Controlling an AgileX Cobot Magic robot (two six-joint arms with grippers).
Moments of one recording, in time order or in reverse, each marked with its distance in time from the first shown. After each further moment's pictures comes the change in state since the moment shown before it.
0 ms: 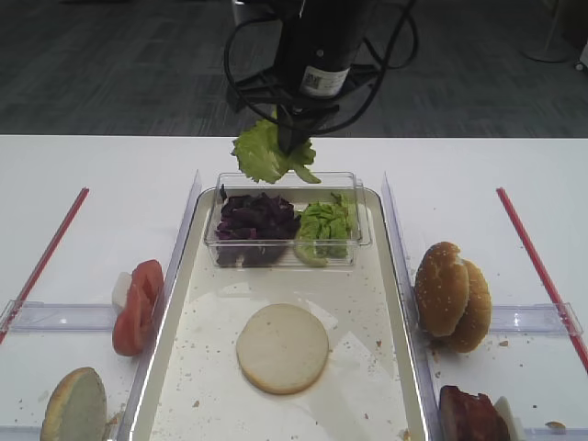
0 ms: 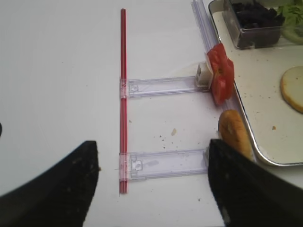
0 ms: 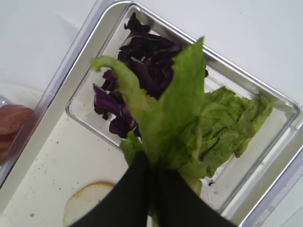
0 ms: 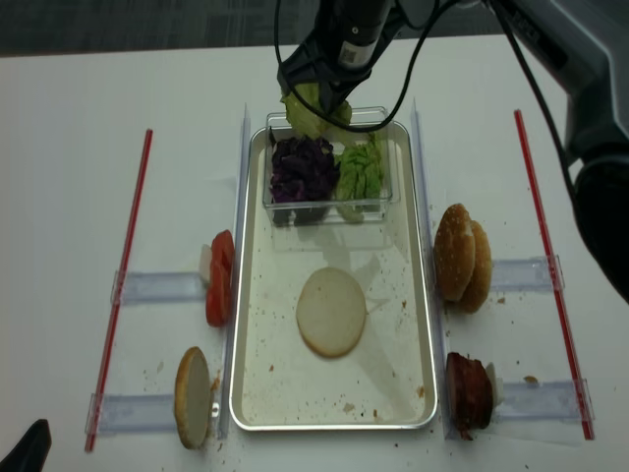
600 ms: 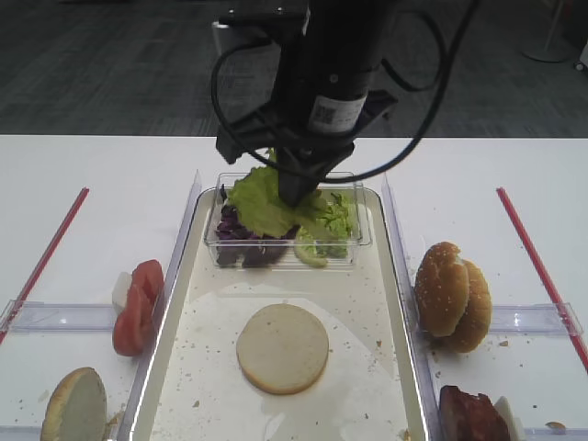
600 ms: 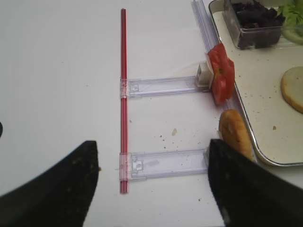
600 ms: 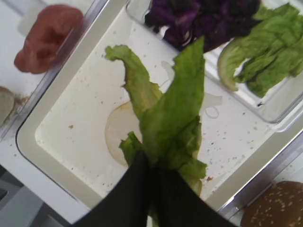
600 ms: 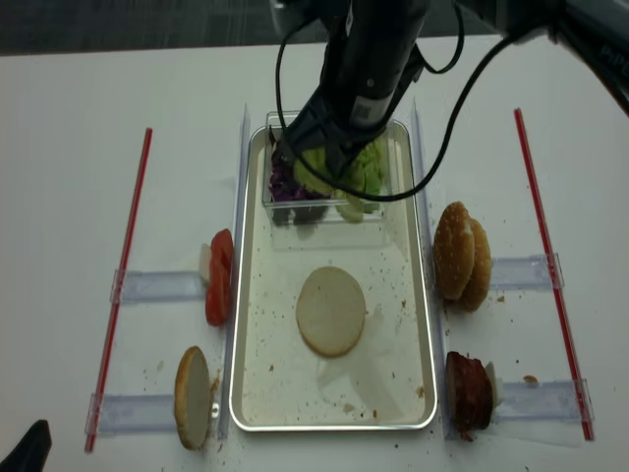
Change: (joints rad) left arm 0.000 0.000 0.000 0.000 0.000 0.000; right arm 0.115 -0.261 0.352 0.008 0.001 0.004
